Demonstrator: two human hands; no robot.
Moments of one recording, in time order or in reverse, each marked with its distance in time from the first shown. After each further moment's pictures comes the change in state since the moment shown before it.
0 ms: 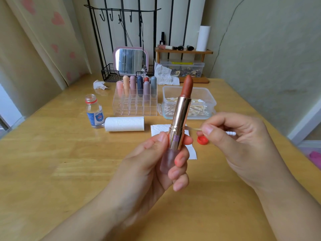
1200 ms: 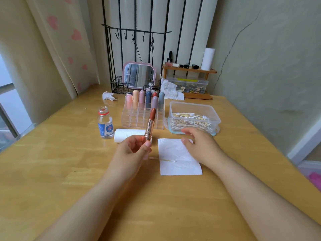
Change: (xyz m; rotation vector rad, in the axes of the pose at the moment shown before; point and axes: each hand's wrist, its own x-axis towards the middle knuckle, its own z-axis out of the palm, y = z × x) left_hand 0.015 0.021 -0.086 0.838 0.760 0.127; right_hand 0.062 0.097 0.031 -0.698 -0.199 0.341
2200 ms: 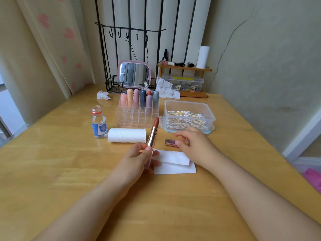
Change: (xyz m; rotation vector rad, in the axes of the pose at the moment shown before) left_hand -0.011 -0.004 0.019 0.018 -0.133 -0.197; right_hand -0.004 0.009 -0.002 0.005 -0.046 -0.098
